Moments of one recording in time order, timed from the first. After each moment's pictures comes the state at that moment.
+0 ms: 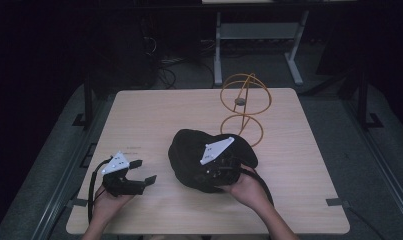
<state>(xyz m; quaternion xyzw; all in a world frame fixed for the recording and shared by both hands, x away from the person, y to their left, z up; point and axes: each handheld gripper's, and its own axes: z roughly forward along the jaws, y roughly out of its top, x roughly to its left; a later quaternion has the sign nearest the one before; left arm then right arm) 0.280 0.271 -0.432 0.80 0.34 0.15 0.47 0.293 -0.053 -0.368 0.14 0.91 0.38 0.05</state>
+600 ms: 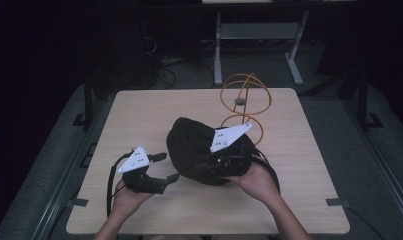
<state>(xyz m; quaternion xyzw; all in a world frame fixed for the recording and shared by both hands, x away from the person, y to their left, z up) 0.278 0.205 -0.394 0.80 0.25 0.14 0.53 0.287 -0.070 -0.313 0.12 0.89 0.44 0.06</state>
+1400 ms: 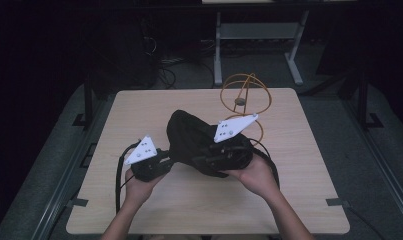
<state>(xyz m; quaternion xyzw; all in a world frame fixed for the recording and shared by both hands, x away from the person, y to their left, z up) 0.289 0.188 -0.373 0.78 0.23 0.16 0.57 0.294 -0.074 -0.298 0.13 0.86 0.49 0.03</state>
